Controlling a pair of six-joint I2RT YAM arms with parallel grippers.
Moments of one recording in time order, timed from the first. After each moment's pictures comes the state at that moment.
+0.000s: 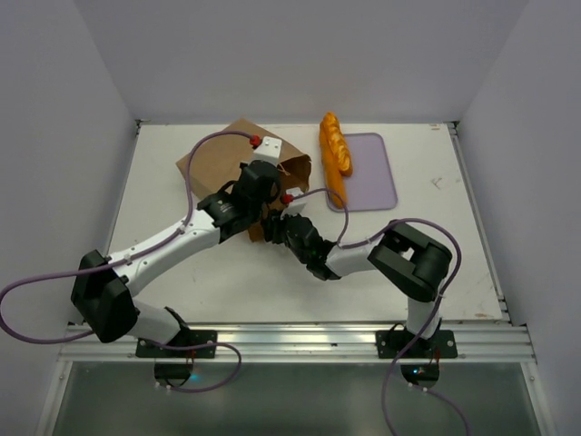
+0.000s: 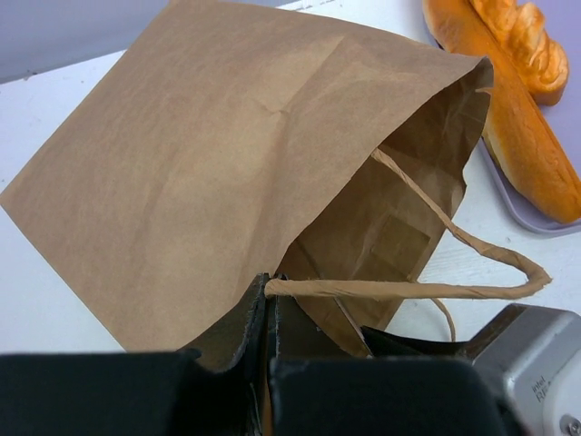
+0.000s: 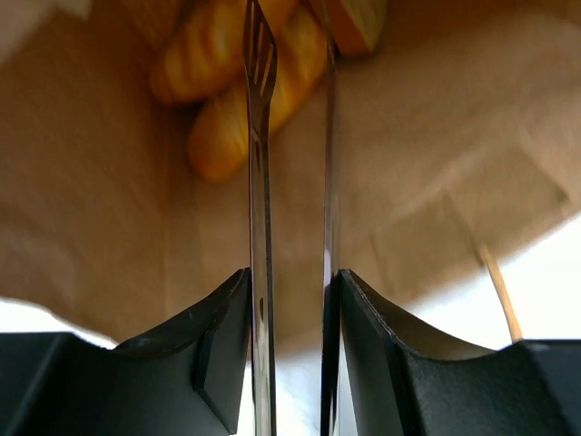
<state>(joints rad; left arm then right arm) -0.77 1.43 1.17 -0.28 -0.64 -0.15 0.97 1.88 0.83 0.80 0.40 0.42</state>
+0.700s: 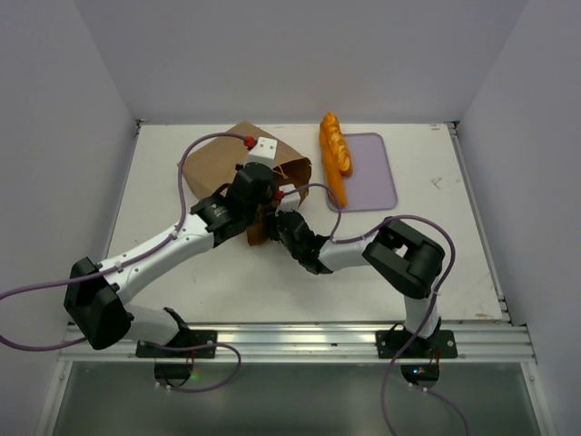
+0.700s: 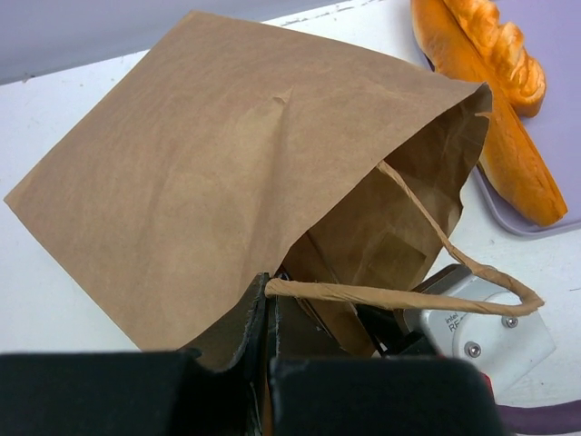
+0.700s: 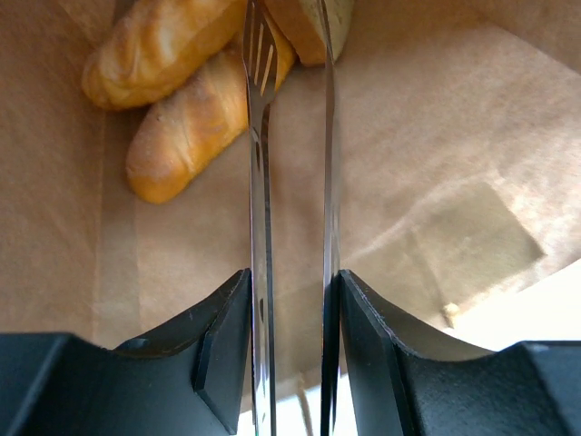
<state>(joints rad) -0.77 1.36 1.15 -0.28 -0.64 -0.17 0.97 1.93 0.94 0.65 0.48 0.38</state>
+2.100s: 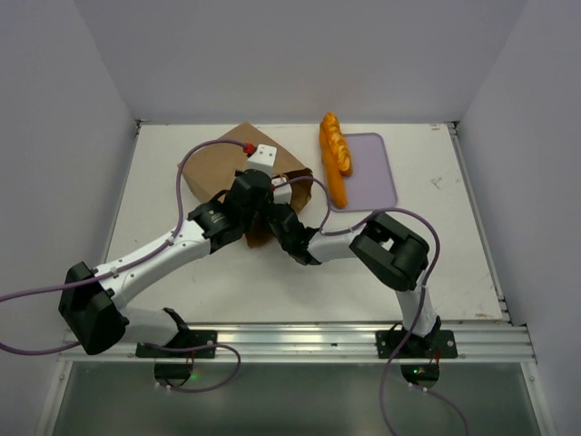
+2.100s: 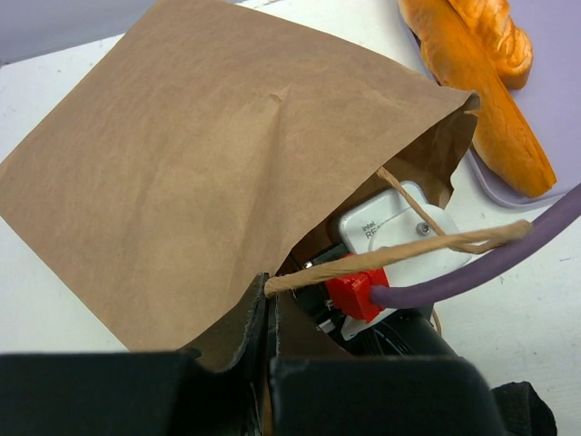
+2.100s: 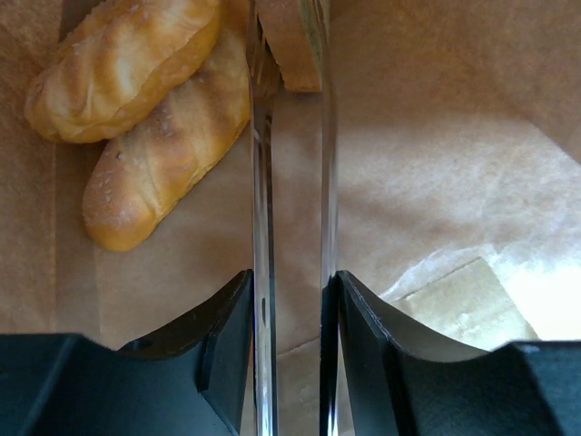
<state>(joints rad) -0.79 1.33 1.09 -0.28 -0.61 -0.18 0.94 2.04 1.09 0.59 0.53 0.33</state>
